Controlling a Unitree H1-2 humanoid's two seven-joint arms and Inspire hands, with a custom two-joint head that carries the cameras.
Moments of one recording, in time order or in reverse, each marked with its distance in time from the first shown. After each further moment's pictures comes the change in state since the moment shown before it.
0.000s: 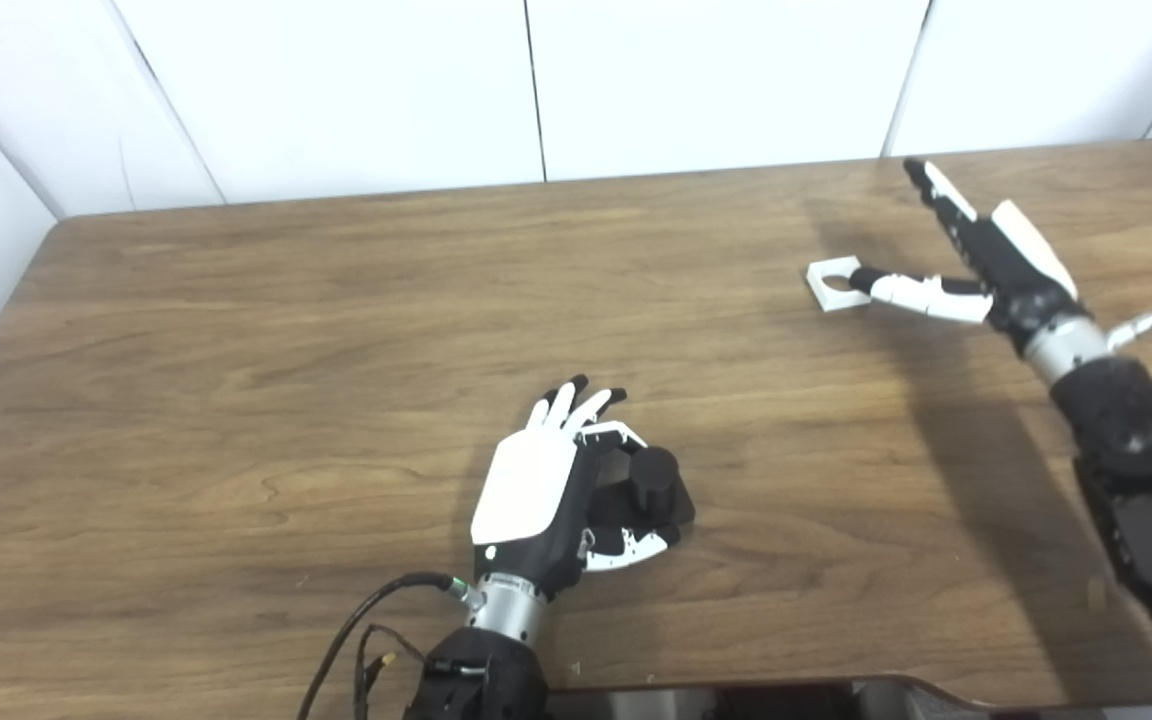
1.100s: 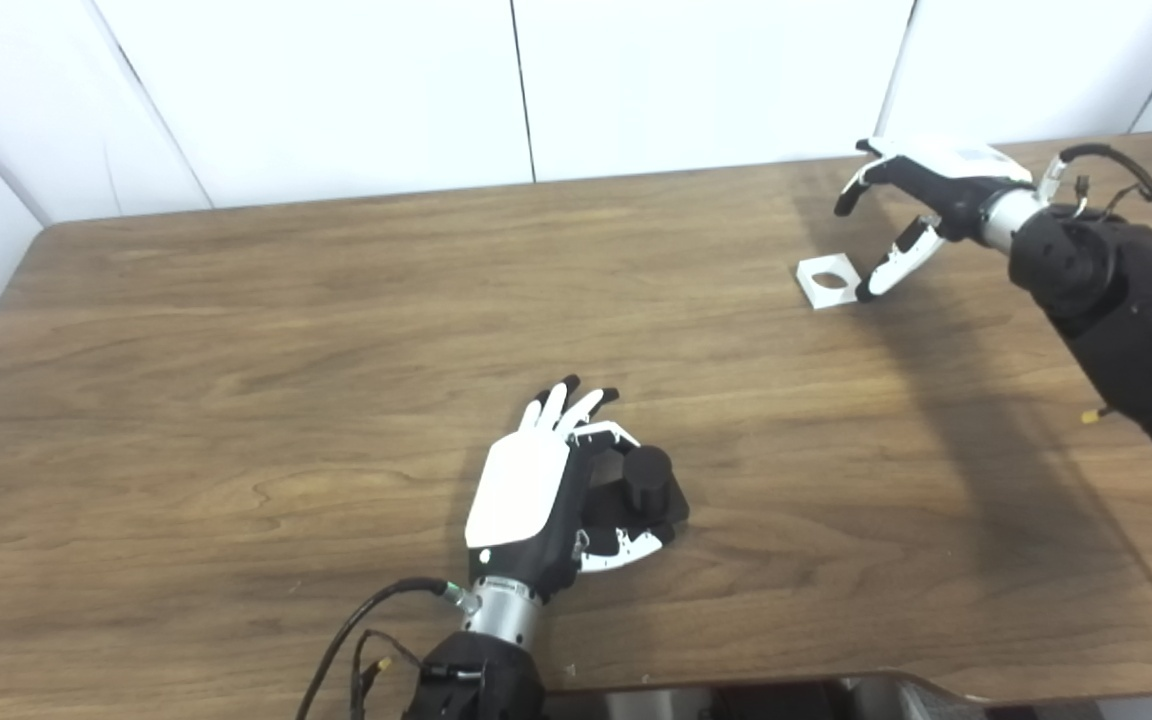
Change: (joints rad) left arm -0.001 -0.001 -0.003 0.006 -0.004 -0.005 0.014; right arm -0.335 -0.093 0.290 0.371 -0.370 -0.088 0.124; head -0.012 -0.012
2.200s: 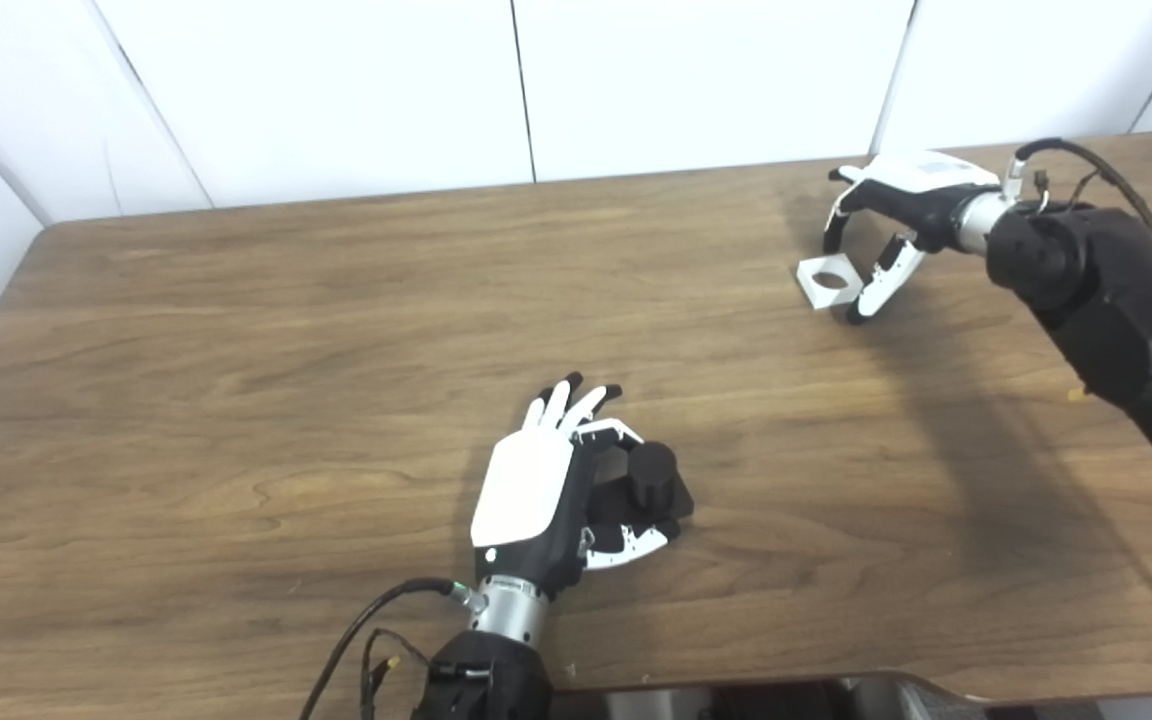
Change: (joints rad) left arm -0.009 -0.017 -0.004 0.033 -0.006 -0.009 0.036; right arm -0.024 0.021 0.065 0.023 -0.063 -0.025 0.116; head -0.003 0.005
